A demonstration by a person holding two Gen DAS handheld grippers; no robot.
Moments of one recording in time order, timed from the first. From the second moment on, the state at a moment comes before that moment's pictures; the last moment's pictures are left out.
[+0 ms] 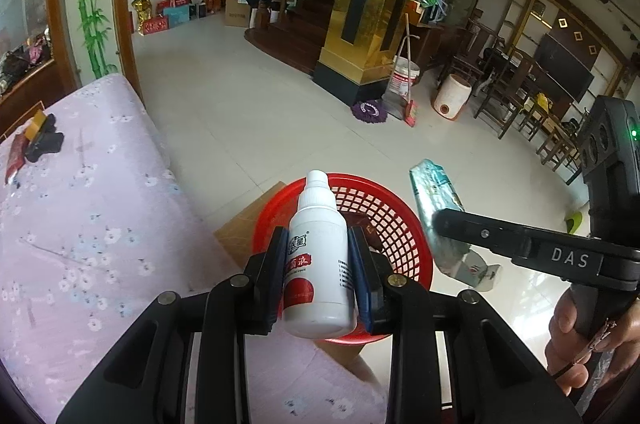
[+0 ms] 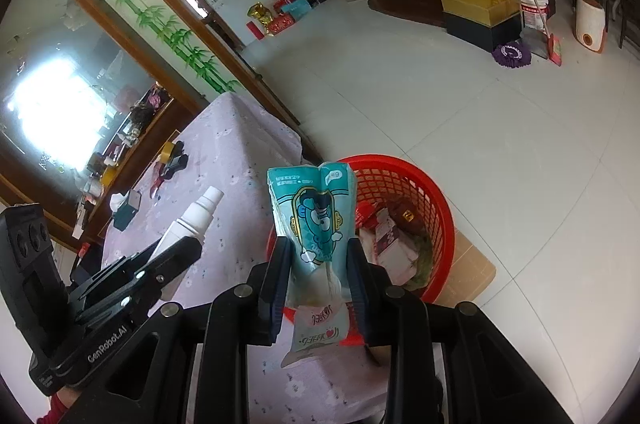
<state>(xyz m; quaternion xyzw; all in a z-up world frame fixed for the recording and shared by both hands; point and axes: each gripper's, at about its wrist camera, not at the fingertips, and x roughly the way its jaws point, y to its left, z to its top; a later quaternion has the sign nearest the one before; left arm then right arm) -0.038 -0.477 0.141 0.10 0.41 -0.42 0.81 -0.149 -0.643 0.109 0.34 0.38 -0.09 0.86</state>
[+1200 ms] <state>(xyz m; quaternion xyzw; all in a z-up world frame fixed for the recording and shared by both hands) -0.055 -0.435 0.146 0.08 0.39 -0.31 0.87 -0.158 -0.642 0.114 0.24 0.40 -0.17 0.87</state>
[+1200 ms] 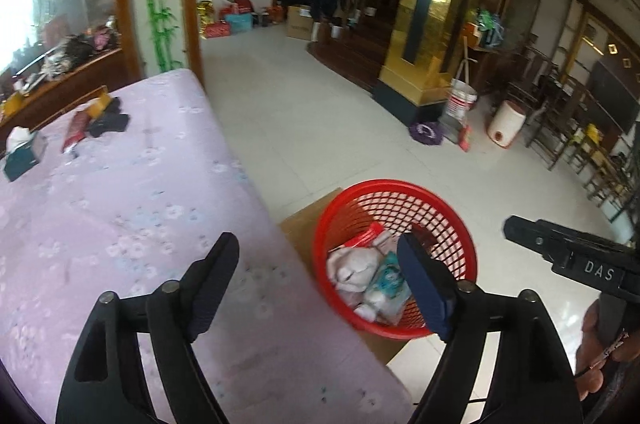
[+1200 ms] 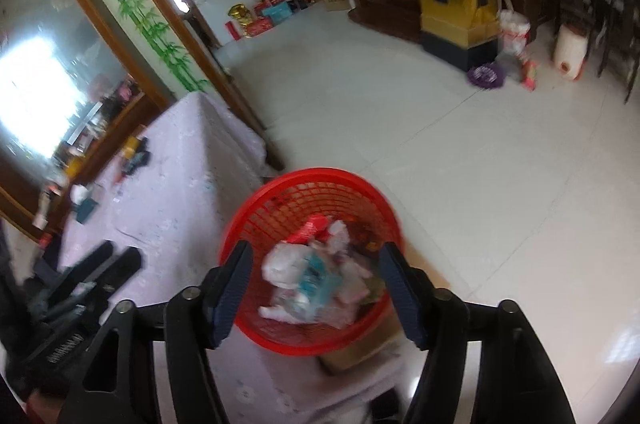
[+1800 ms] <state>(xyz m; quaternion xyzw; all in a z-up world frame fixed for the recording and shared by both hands) -0.120 -0.340 0.170 0.13 0.32 -0.33 0.88 -0.254 -0.520 0.161 0.13 0.36 -0.32 0.86</state>
